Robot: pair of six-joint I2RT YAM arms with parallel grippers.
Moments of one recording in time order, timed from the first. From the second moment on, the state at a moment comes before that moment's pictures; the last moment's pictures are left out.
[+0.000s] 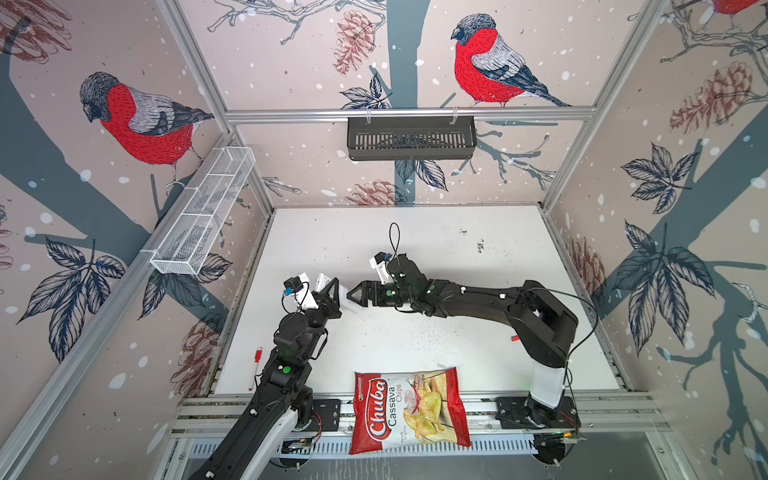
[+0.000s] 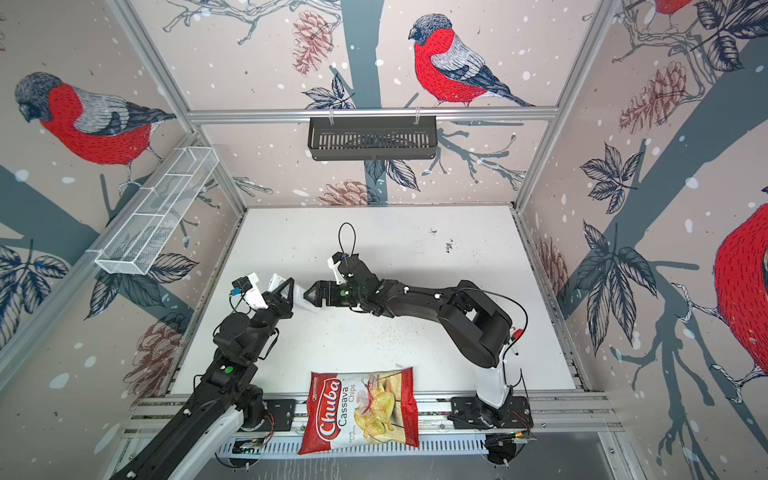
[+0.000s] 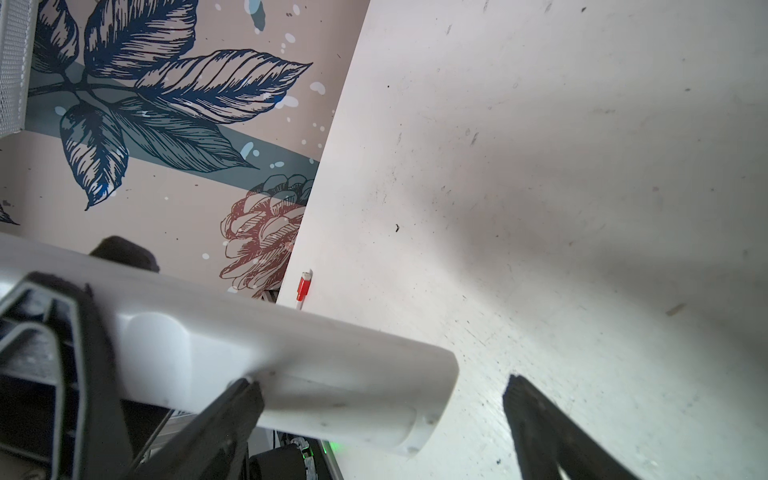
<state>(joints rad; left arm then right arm) -0.32 0.51 0.17 0.33 -0.03 -0.57 0.96 1.90 1.21 0.16 -0.36 0.84</state>
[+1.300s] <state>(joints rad) -0.32 0.55 0.21 0.40 0.00 -0.58 0.94 1.71 1.07 0.13 -0.22 0.67</state>
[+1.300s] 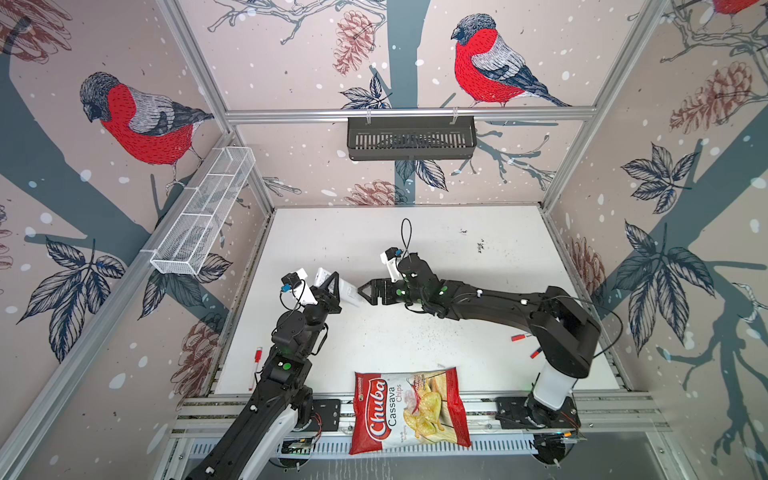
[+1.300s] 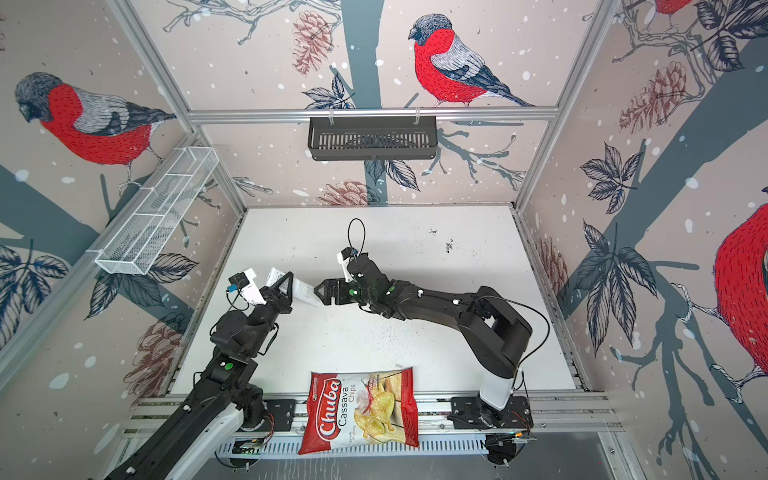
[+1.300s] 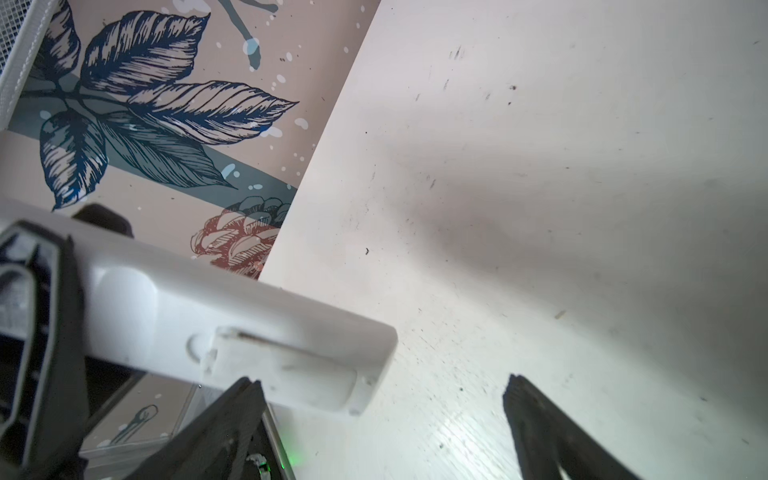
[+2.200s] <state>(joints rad) -0.32 0.68 0.35 0.32 0.42 -0.62 1.05 1.49 0.81 0.42 -0.15 -0.13</state>
